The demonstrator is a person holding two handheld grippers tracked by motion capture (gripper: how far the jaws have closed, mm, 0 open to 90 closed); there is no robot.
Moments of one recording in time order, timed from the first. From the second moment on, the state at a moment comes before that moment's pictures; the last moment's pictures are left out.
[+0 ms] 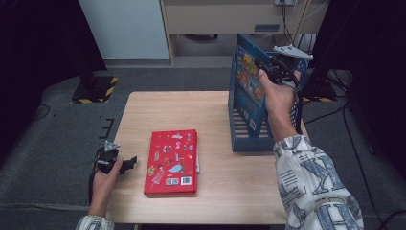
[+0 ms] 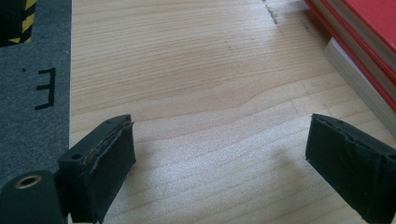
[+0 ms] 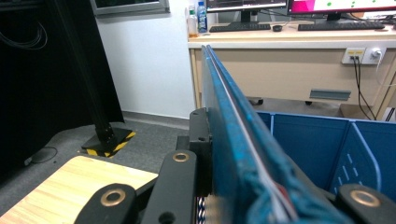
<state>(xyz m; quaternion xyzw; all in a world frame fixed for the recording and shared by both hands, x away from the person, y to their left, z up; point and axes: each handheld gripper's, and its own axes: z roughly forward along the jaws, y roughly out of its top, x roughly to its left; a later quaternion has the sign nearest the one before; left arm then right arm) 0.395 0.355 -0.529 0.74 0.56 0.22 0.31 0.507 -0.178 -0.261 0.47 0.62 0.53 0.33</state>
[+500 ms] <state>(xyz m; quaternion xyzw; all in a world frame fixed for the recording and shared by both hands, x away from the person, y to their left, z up) 0.395 0.354 -0.529 0.74 0.56 0.22 0.31 0.512 -0.173 -0.272 0.47 0.61 0.54 0.34</state>
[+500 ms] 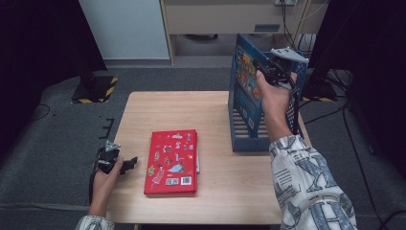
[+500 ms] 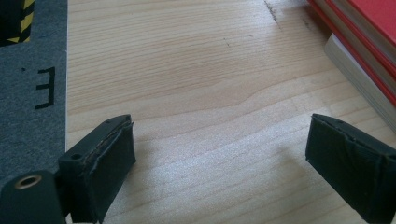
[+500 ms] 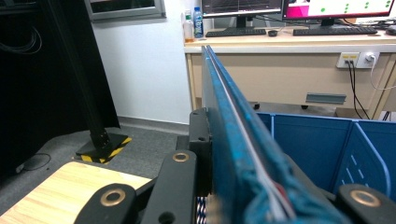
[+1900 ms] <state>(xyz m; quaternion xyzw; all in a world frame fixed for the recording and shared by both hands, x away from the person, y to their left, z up) 0.395 0.351 -0.529 0.75 0.55 0.22 0.30 0.513 -0.173 -0.335 0.47 0.60 0.54 0.35</state>
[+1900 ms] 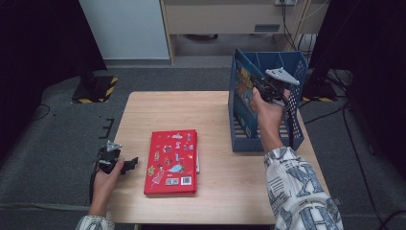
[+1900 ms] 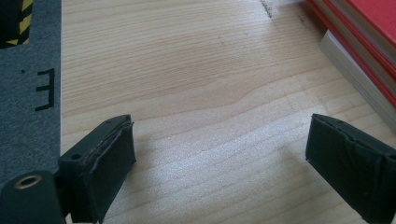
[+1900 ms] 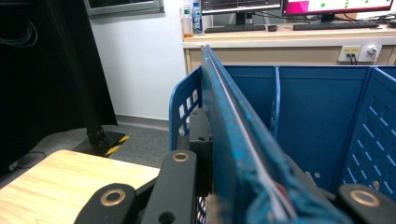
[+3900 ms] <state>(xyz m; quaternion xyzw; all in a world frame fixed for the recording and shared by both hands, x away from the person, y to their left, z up) 0.396 0.352 -0.529 0.75 0.55 0.22 0.30 0.506 -0.160 -0.308 0.47 0.68 0.48 0.31</state>
